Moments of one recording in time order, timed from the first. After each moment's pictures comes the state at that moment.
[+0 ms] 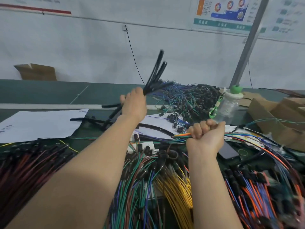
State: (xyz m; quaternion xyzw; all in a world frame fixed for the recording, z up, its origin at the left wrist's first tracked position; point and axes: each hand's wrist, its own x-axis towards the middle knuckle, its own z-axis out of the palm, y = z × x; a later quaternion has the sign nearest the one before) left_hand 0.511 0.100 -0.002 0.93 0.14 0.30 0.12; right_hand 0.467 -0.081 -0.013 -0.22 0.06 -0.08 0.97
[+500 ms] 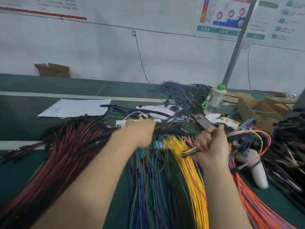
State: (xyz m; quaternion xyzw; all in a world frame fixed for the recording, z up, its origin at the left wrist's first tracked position) left_hand 0.245 0.041 0.027 1.00 0.03 -0.01 0.02; right_hand 0.292 -0.140 -0.007 -0.32 0.00 0.04 0.95
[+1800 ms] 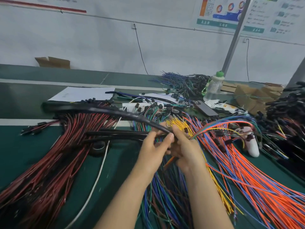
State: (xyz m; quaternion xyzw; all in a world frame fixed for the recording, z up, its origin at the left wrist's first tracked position) left_hand 0.141 -0.027 -0.071 0.64 0.03 0.19 0.75; right_hand 0.192 -0.109 -0.063 -0.51 -0.03 0.13 0.85
